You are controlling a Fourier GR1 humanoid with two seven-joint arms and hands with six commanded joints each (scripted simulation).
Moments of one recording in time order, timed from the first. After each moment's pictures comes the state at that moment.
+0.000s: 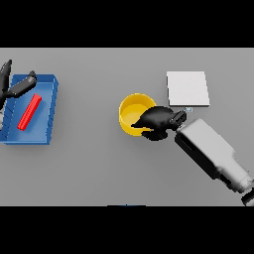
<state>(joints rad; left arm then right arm) -0.60 0.89 -0.60 -1.23 0.23 0.27 0.53 -0.66 -0.35 0.67 -1.15 0.79 0.54 -0.19</state>
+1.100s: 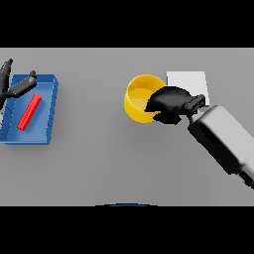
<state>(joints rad) -0.59 0.90 -0.60 -1.25 0.23 0.28 0.52 -0.70 -0.48 0.55 -1.43 0.66 0.70 0.00</state>
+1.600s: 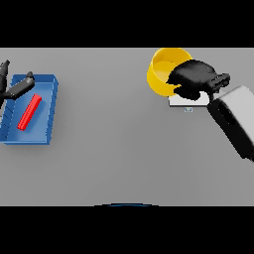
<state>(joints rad) -0.57 0.93 -0.61 -1.31 0.23 0.30 0.58 -0.80 -0.57 0.47 -1.27 0.69 0.59 -0.02</state>
